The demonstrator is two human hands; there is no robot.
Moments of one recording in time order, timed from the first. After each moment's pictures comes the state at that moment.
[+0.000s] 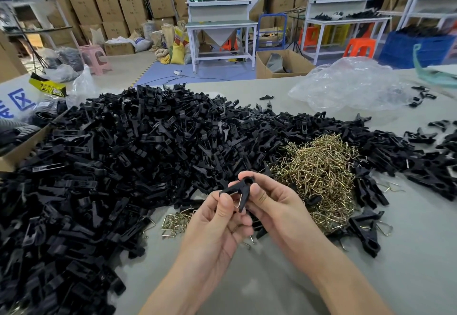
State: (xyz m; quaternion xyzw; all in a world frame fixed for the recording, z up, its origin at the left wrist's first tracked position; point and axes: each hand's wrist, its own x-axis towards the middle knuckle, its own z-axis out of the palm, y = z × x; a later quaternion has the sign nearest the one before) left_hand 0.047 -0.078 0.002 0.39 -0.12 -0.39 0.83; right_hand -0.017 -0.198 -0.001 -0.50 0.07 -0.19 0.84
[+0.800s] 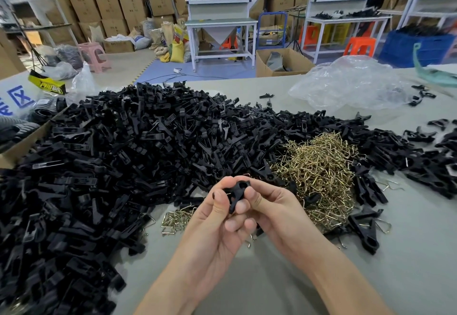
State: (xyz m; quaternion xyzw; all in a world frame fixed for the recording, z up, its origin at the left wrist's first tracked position) left_hand 0.050 -0.074 -0.005 0.27 -0.13 -0.45 0.84; right_hand -0.018 -0.198 -0.008 -0.51 0.07 -0.14 0.85
